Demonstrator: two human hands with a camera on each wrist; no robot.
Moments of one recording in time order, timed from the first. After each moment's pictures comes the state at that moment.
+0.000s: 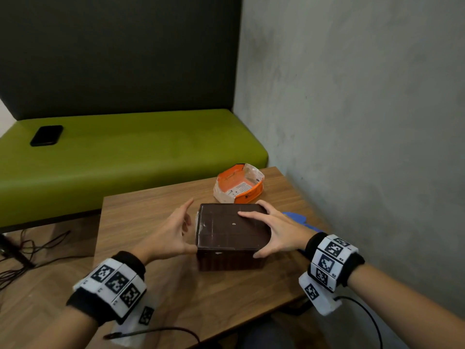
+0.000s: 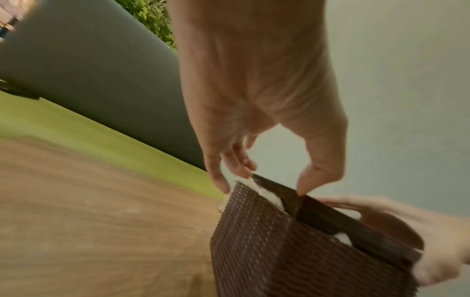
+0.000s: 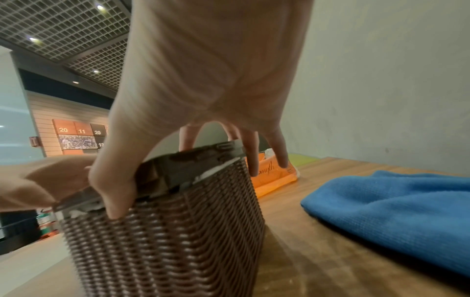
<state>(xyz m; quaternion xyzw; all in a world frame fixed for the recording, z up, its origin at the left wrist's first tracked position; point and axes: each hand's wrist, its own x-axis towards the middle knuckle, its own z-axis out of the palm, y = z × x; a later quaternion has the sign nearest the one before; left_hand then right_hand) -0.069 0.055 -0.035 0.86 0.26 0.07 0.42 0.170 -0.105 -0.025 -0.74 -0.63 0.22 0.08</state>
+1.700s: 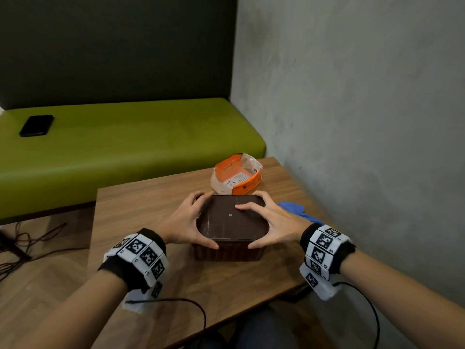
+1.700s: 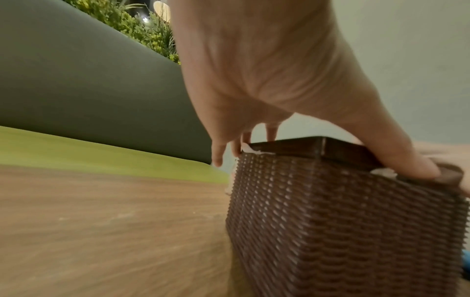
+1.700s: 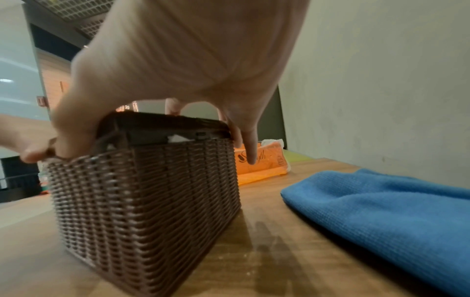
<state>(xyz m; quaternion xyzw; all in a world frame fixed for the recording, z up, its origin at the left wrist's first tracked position) -0.037 0.058 -0.045 0.92 0.20 0.01 0.35 0.165 -0.107 -0.027 -0.71 -0.65 0.22 0.13</state>
